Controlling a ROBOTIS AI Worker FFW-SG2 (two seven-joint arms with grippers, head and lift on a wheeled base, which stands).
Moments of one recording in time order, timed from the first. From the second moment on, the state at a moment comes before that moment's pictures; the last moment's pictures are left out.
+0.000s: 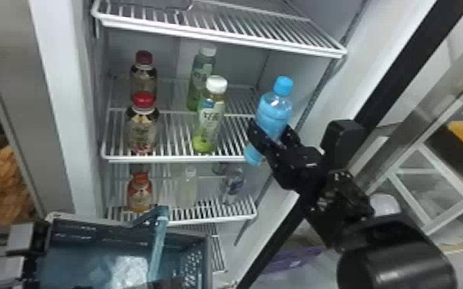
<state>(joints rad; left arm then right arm) 0.15 0.22 -0.09 -1.84 0.96 1.26 -1.00 0.25 -0.23 -0.13 -2.22 -0.23 0.50 0.14</state>
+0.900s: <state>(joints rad) 0.15 0.23 -0.12 -1.87 0.96 1.25 -1.00 0.62 -0.19 -0.19 -2.47 -0.28 0.51 0.15</state>
